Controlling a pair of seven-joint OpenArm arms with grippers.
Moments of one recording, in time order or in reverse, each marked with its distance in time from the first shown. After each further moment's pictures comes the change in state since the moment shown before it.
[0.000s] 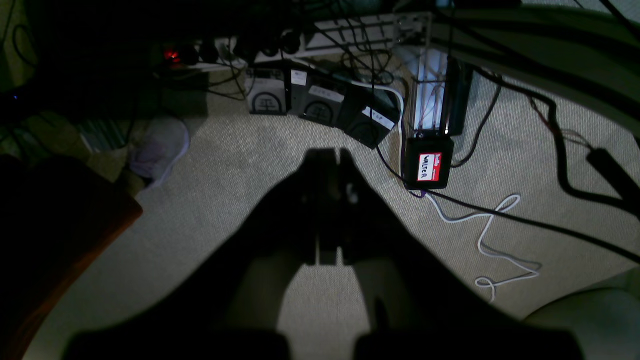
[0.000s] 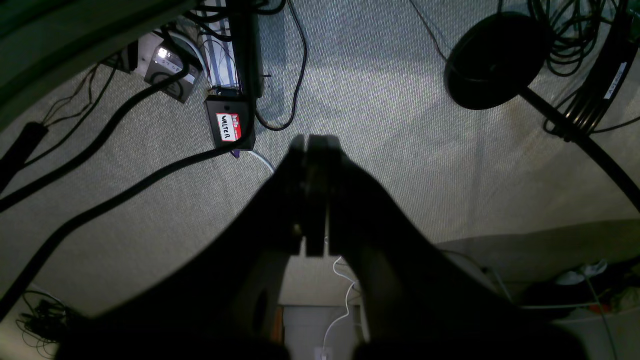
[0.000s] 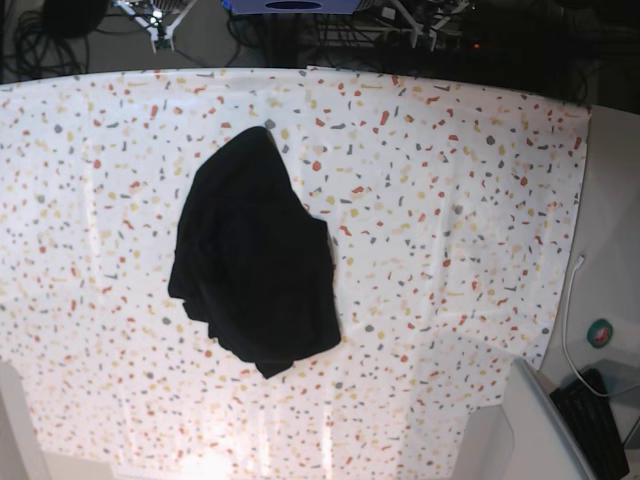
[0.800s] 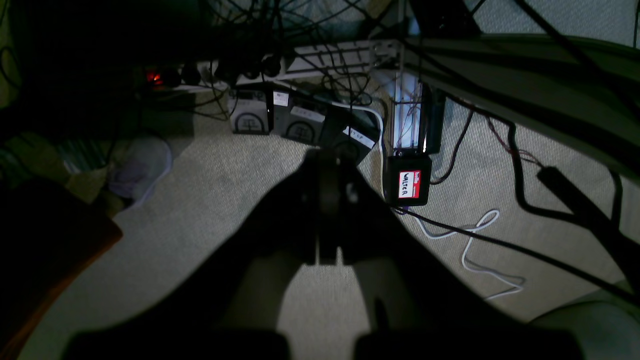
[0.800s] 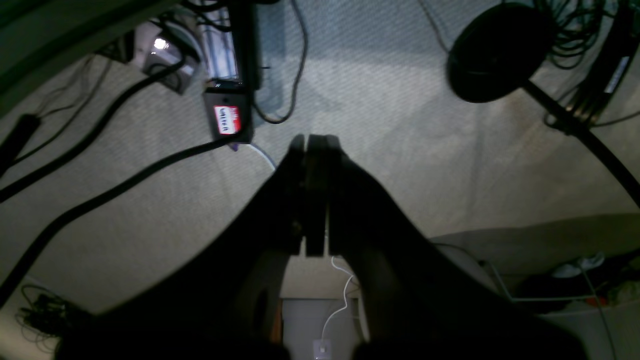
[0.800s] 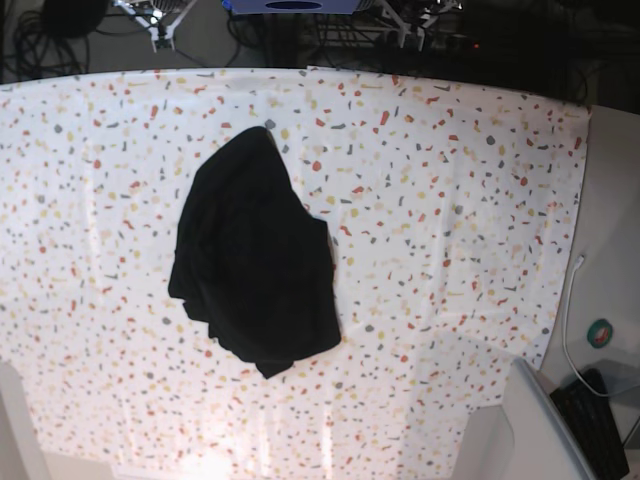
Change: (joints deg) left arm 0.5 1.7 0.0 0.1 0.0 0.0 -4.3; right arm 0.2 0.2 0.0 0.0 0.0 0.0 -1.3
